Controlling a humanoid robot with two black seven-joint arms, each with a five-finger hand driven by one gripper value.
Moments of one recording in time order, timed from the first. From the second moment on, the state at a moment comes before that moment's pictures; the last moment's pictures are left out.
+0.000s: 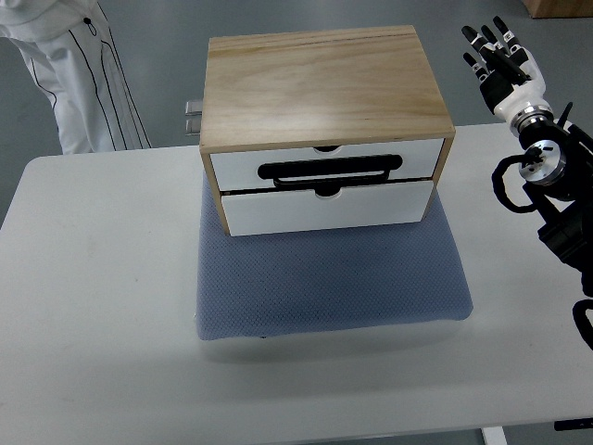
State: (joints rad) left arm 0.05 0.00 -0.27 -0.10 0.03 -0.02 -0.17; right arm 0.85 -0.20 1.08 0.56 -0.20 0.08 0.26
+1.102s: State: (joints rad) left arm 0.05 0.00 -0.28 -0.10 0.04 -0.02 -0.17; right arm 0.85 -0.21 1.08 0.56 -0.20 0.08 0.26
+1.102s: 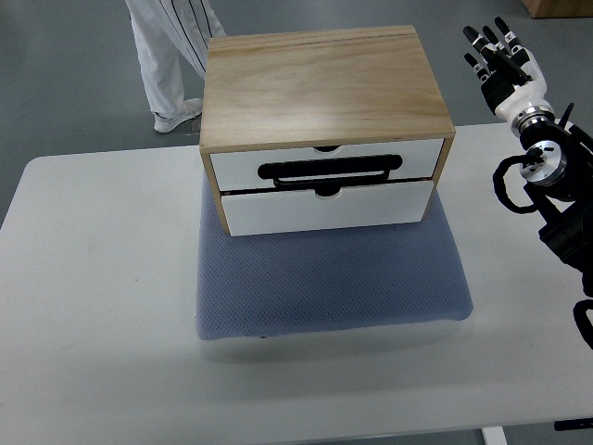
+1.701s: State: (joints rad) left arm 0.05 0.00 -0.28 -0.10 0.04 -0.02 -0.17; right arm 0.99 -0.41 0.79 0.56 -0.19 0.08 0.26
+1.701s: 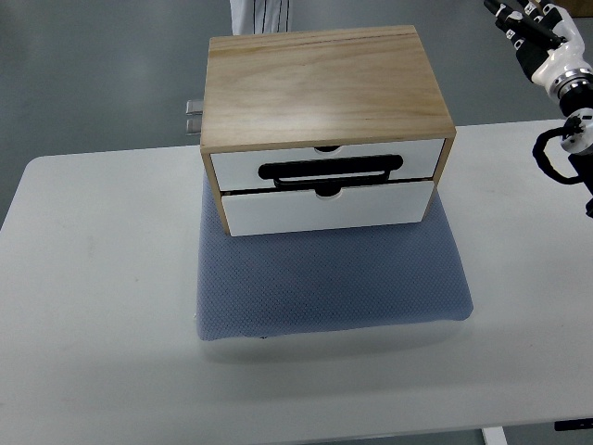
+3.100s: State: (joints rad) left arm 0.05 0.00 -0.28 -0.10 0.04 -0.02 -0.17; right arm 2.07 -0.56 -0.49 1.13 -0.67 0.61 0.22
